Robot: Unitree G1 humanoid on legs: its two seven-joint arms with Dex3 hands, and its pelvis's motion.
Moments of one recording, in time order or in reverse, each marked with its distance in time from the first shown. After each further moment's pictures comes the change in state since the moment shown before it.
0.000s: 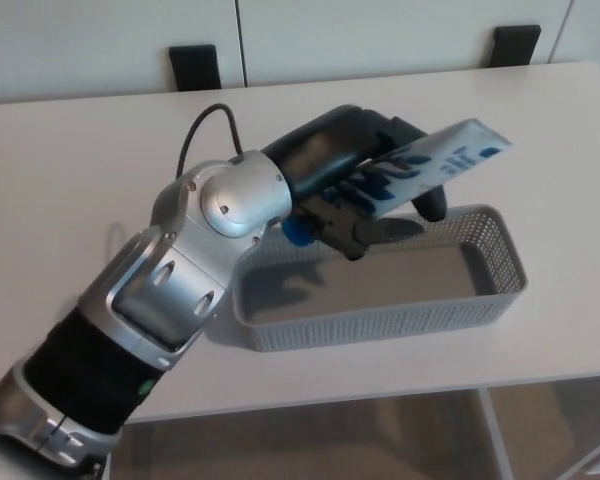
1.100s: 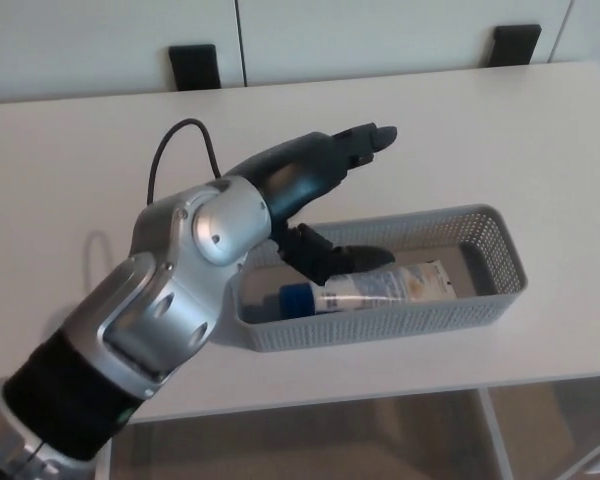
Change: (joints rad) left_arm 0.069 0.072 -0.063 -0.104 0.158 0.043 0.004; right_arm -0.009 -0.001 -0.007 -0.028 0.004 0.015 0.028
